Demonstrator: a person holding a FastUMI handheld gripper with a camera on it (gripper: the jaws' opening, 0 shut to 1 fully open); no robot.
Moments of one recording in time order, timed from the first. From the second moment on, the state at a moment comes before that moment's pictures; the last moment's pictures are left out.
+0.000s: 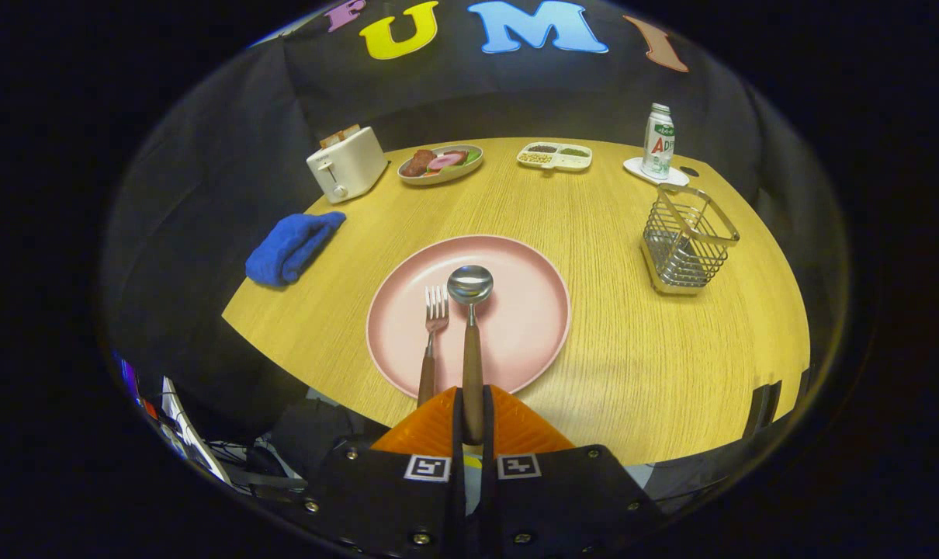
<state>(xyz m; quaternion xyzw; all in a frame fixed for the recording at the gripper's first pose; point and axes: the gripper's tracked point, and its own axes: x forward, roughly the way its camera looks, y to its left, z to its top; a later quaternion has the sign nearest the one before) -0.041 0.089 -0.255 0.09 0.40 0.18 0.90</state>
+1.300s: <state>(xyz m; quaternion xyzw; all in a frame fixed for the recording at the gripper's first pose) 0.039 -0.108 -0.206 0.20 0.35 0.00 0.91</state>
